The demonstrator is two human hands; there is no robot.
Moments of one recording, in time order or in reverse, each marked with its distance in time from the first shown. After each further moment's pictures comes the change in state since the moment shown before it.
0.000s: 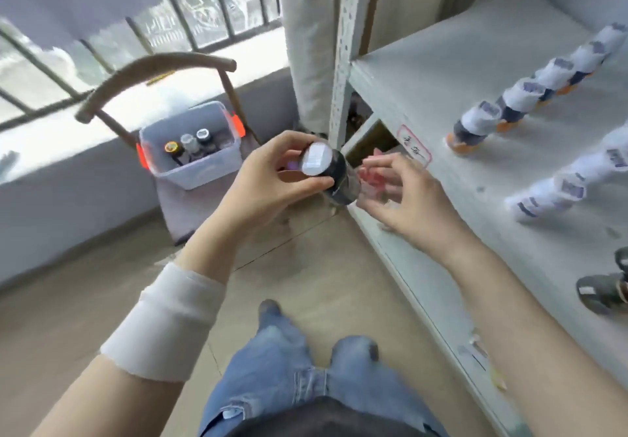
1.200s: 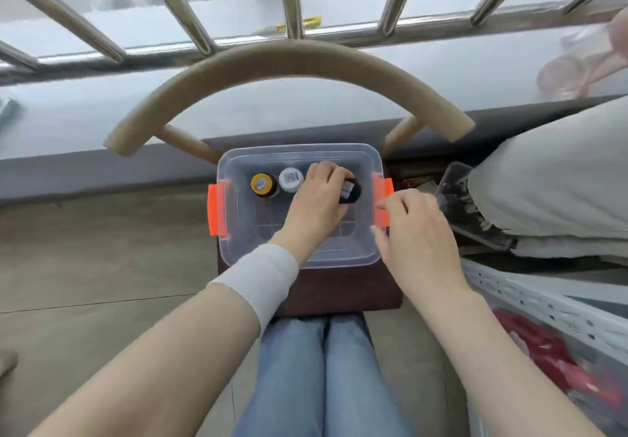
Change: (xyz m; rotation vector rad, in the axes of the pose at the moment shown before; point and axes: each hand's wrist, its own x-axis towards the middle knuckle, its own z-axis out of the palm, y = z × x) left_hand 0.284 -0.443 -0.218 0.606 0.214 -0.360; right_hand 0.469 0.024 0.341 -0.743 -0.382 -0.197
